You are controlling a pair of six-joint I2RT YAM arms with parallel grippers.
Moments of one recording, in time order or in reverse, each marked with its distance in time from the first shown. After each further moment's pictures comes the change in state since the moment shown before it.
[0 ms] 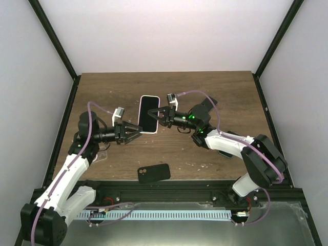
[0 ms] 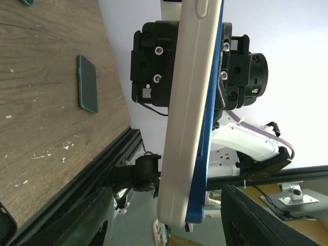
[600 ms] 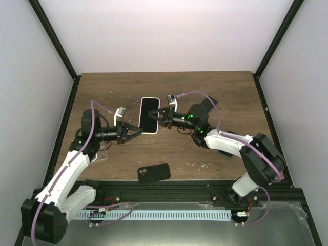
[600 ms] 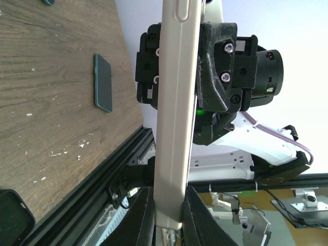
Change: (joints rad) left arm -0.010 0.050 0.032 -0.106 -0.024 0.108; right arm -0.001 0.015 0.000 -0.069 0.008 -0.050
